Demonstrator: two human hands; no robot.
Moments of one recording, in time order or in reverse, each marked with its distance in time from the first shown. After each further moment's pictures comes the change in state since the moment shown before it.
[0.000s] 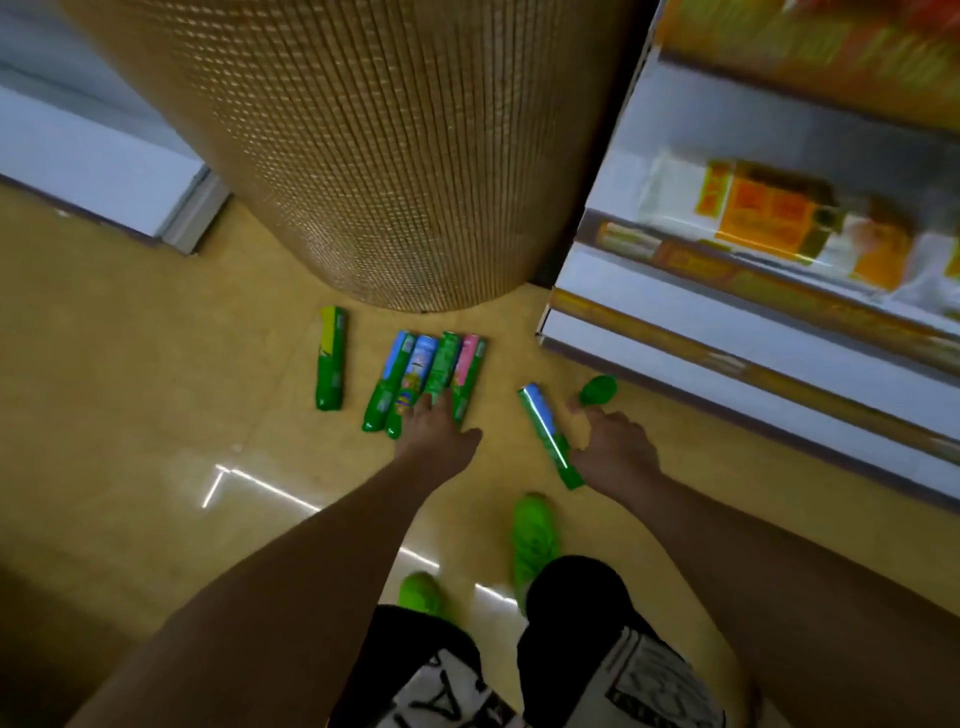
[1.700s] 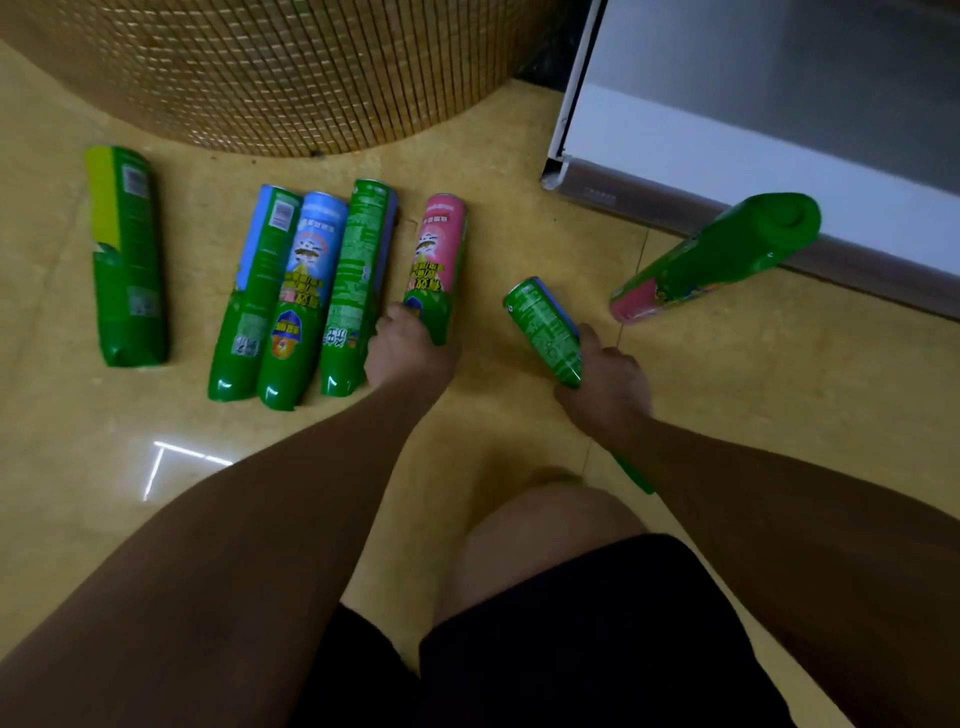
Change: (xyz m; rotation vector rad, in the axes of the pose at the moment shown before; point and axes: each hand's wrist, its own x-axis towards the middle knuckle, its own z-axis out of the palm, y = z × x) left_hand 0.354 -0.109 0.338 -0.066 0.217 -0.098; right_hand 0.380 0.078 0.356 0.022 0.248 -0.013
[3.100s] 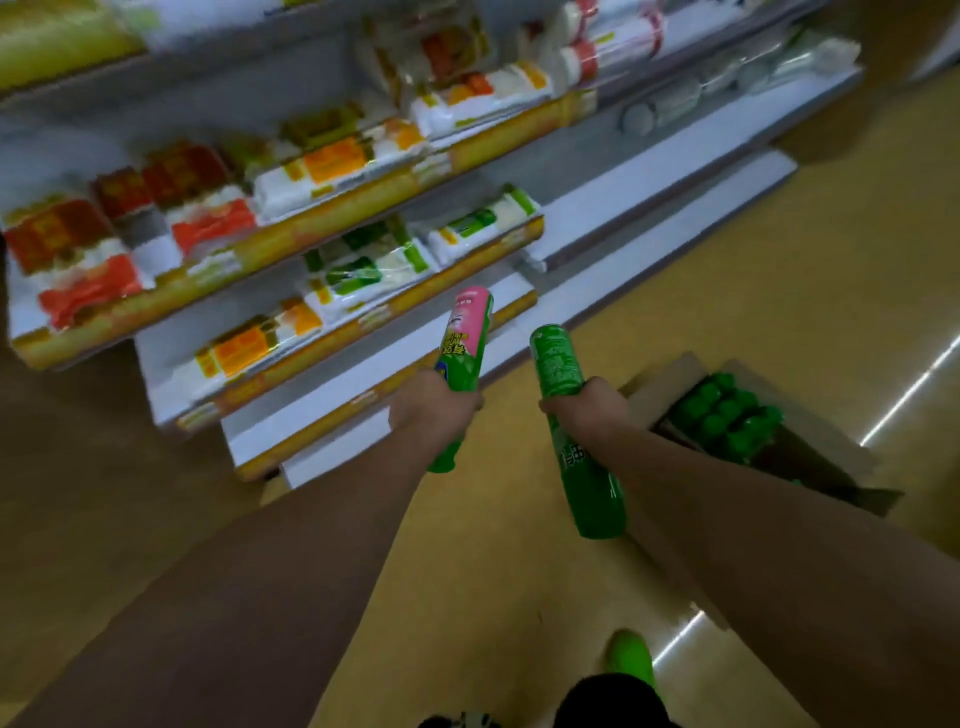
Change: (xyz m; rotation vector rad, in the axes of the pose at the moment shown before) left_hand -0.686 0.354 -0.398 0.147 -0.322 0.867; right_hand -0.646 0.194 -0.517 1.143 0.511 0.791
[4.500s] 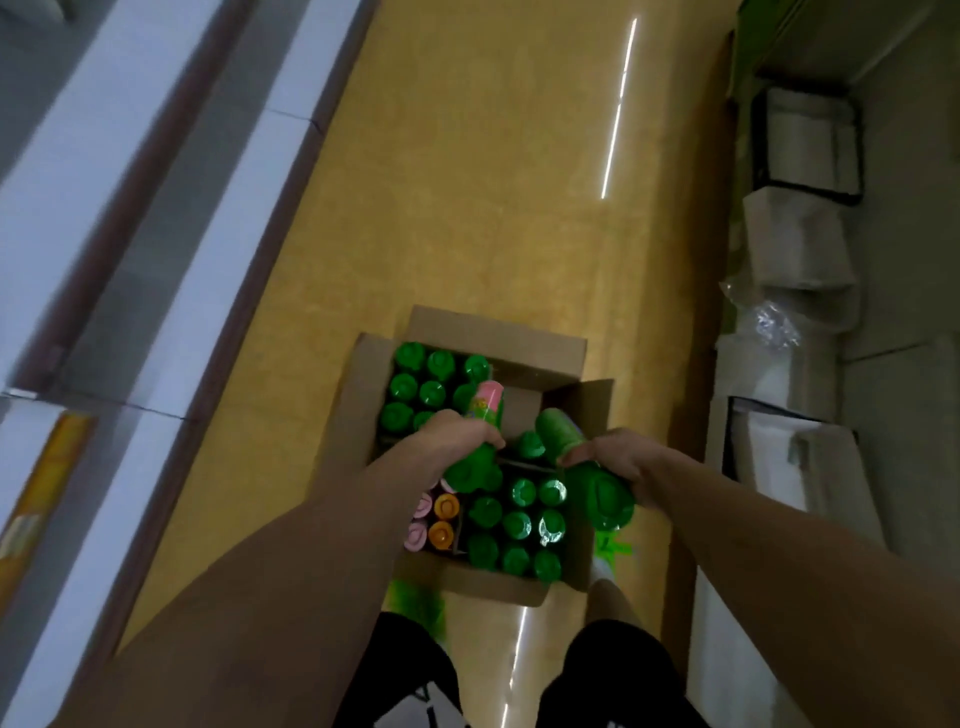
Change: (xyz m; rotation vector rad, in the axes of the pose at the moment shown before) left_hand 0.069 0.407 0.552 0.279 -1.012 -0.076; right_hand 0.228 0.371 -0.404 0.623 0.039 0.865
